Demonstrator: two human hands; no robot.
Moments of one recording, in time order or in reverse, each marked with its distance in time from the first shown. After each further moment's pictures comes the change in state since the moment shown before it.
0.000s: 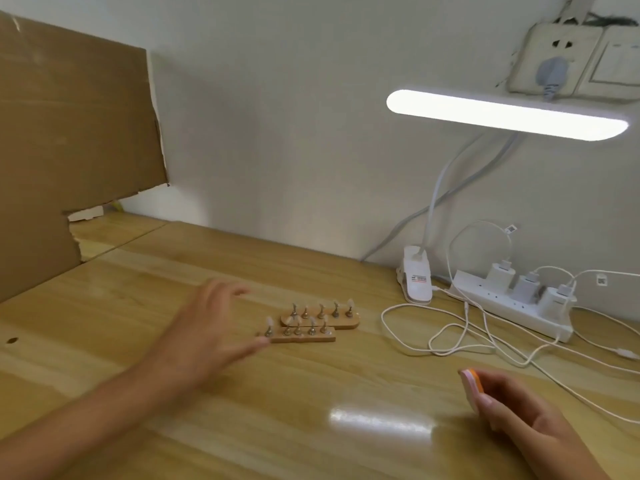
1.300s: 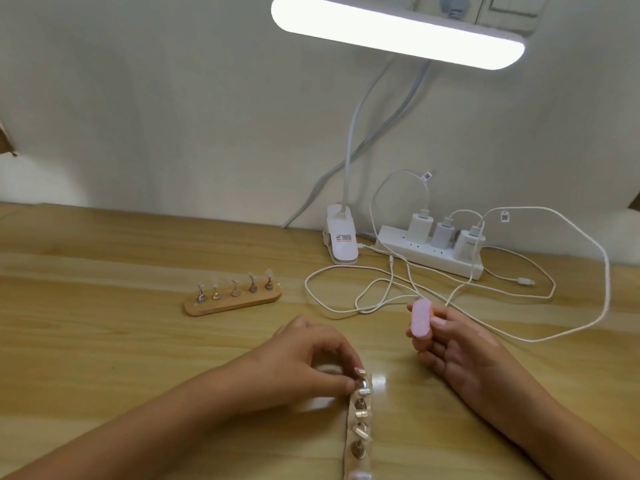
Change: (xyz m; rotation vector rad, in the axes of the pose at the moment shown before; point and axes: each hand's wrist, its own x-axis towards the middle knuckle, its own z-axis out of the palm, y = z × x) left_hand 0.043 0.143 0.075 -0.727 -0.555 0.288; right_hand 0.026 0.028 -0.034 0.565 -0.010 0.165
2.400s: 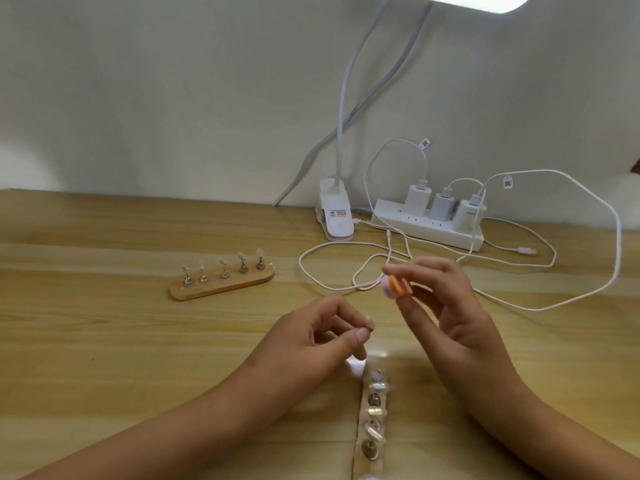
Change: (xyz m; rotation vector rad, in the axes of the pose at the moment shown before) left_hand -0.001 0.007 0.027 -0.408 0.247 0.055; right_hand -0.010 0.012 0.044 -0.739 -0.001 -0.785
